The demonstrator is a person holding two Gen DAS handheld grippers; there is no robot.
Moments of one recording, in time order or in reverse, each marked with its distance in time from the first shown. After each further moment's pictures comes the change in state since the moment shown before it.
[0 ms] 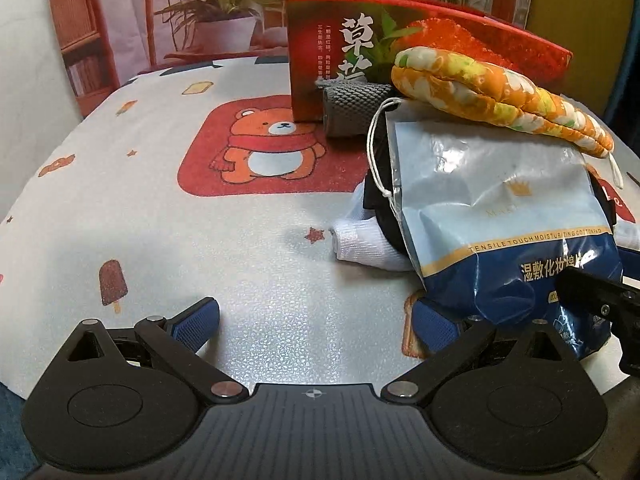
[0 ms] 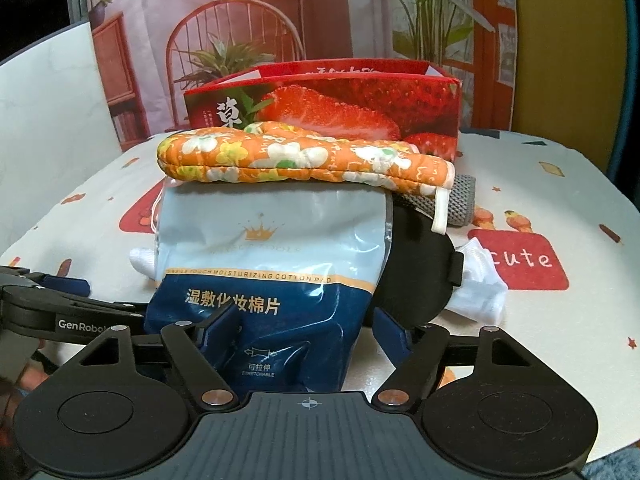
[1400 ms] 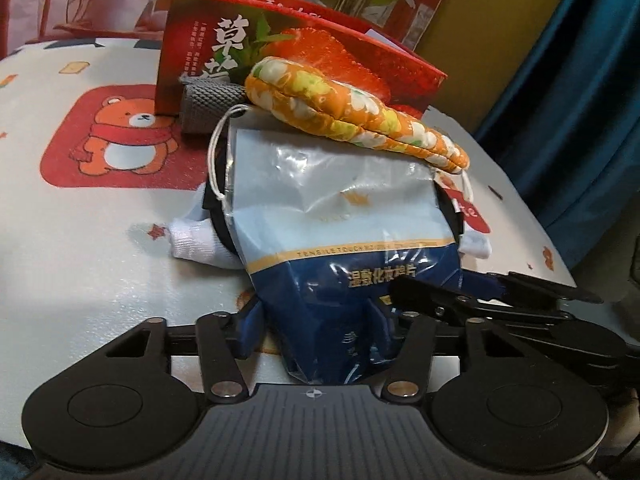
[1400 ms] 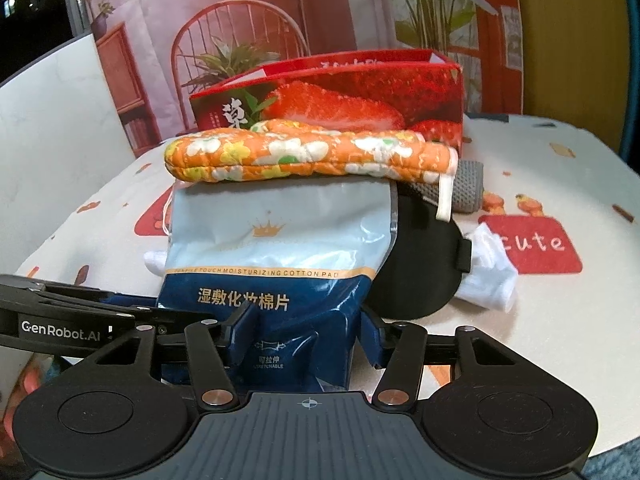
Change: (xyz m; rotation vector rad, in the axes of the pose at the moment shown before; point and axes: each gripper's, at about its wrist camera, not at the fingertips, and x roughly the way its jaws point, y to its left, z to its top) left arm -0.004 -0.005 -0.004 -0.044 0.001 -0.482; right arm 0.002 -0.011 -0.001 0.067 0.017 0.067
